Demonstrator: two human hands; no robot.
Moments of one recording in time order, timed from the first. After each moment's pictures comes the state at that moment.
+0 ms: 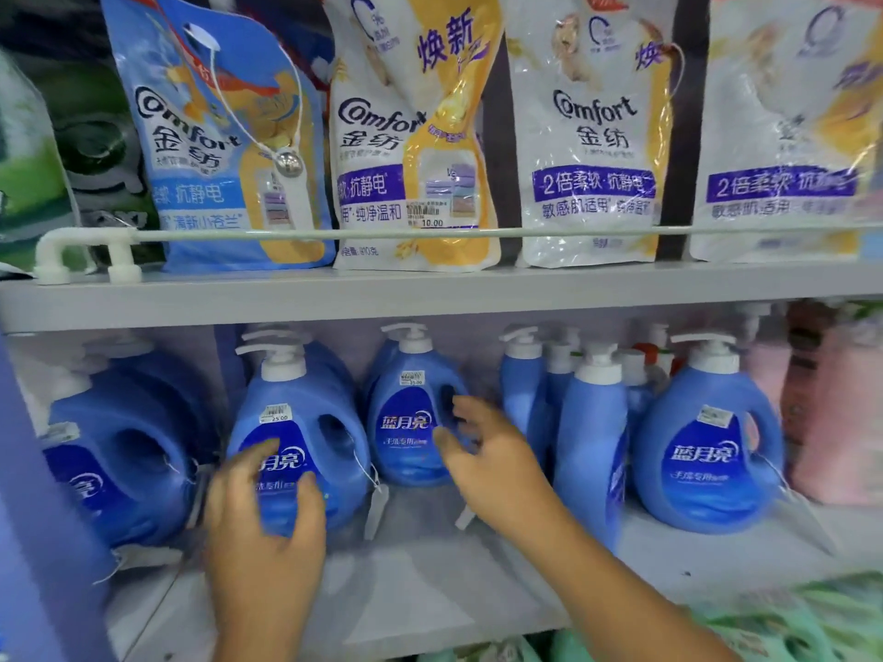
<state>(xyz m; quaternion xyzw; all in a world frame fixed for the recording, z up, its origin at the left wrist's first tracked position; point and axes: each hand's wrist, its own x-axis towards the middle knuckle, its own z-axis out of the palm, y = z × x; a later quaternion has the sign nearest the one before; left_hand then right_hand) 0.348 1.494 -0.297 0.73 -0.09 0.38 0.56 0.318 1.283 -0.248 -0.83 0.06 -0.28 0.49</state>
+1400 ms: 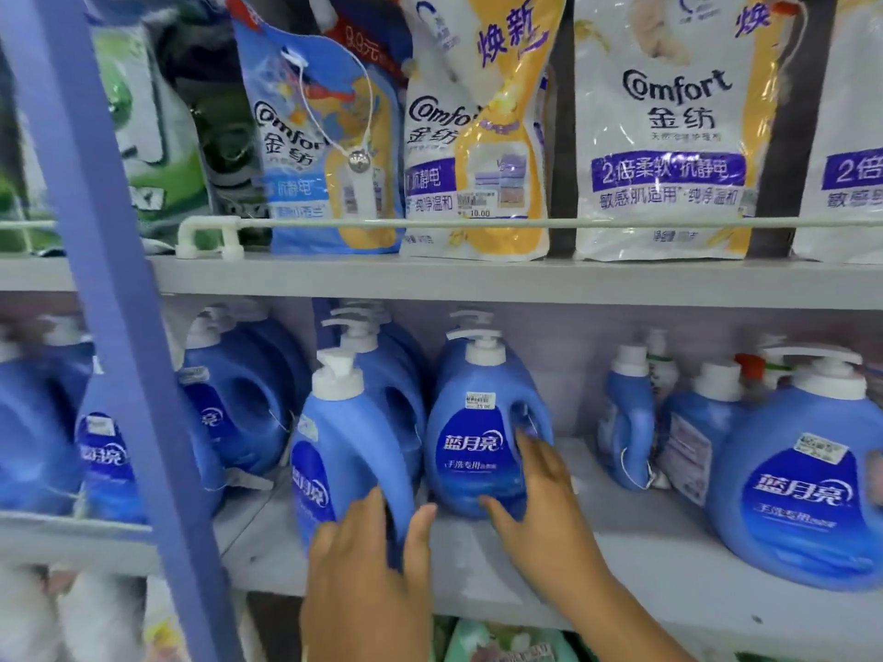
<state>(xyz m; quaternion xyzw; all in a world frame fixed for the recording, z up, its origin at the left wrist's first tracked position) 0.246 1.443 -0.295 0.85 -0.01 0.40 0.34 0.307 1.262 -0.317 -0.88 -0.07 -0.31 0.36</state>
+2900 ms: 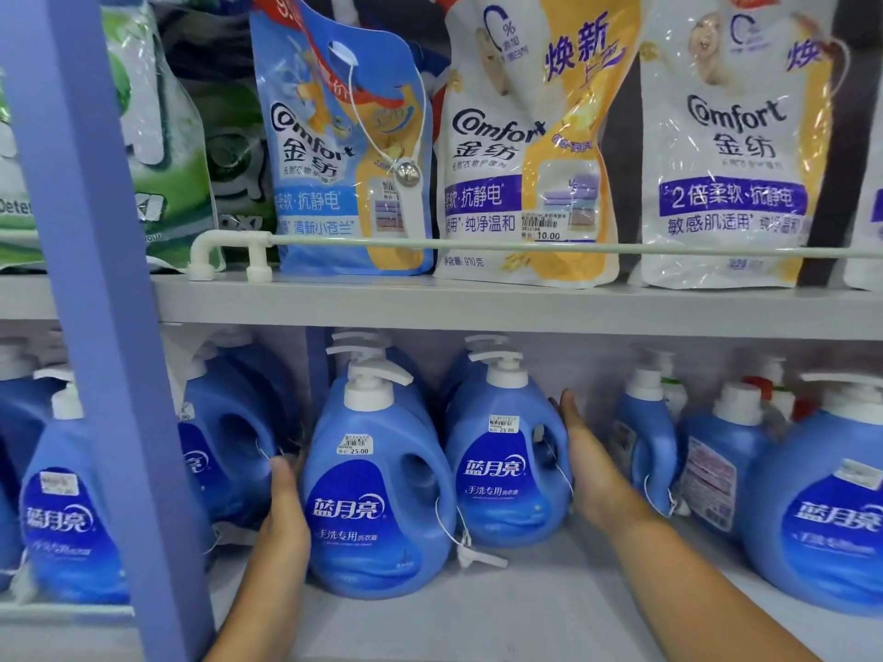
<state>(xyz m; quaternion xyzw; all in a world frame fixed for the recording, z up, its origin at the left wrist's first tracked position) 0.390 1.546 -0.301 0.62 0.03 0.08 0.78 0.398 1.234 -0.267 -0.58 0.05 -0.07 0.81</state>
